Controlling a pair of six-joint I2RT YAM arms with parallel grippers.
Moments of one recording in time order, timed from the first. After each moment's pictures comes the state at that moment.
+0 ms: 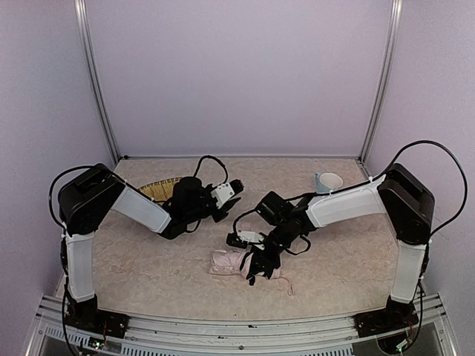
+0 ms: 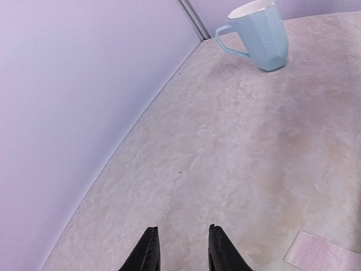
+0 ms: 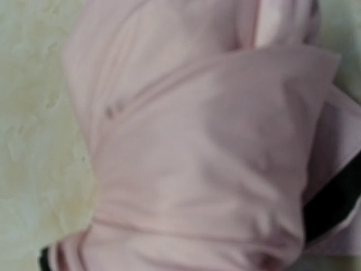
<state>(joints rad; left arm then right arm) -0.73 2.06 0.99 0.83 0.12 0.59 0.90 1.94 1.15 -0.40 -0.53 -0.43</state>
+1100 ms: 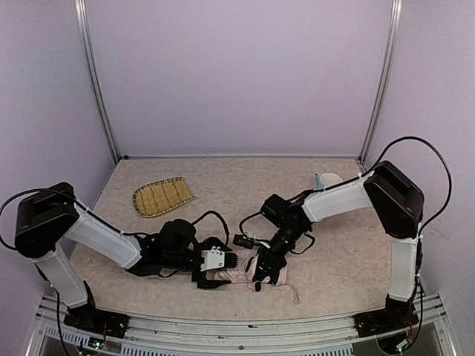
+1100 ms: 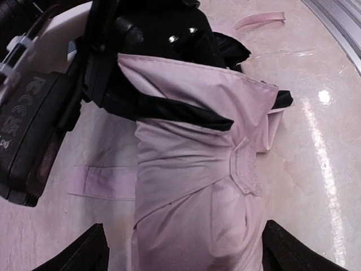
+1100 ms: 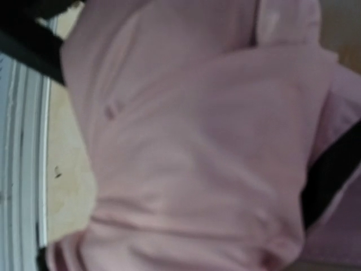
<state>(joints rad) -0.98 1.68 0.56 0.53 0.23 0.70 0.82 2.04 1.21 -0.57 -0.82 -0.44</state>
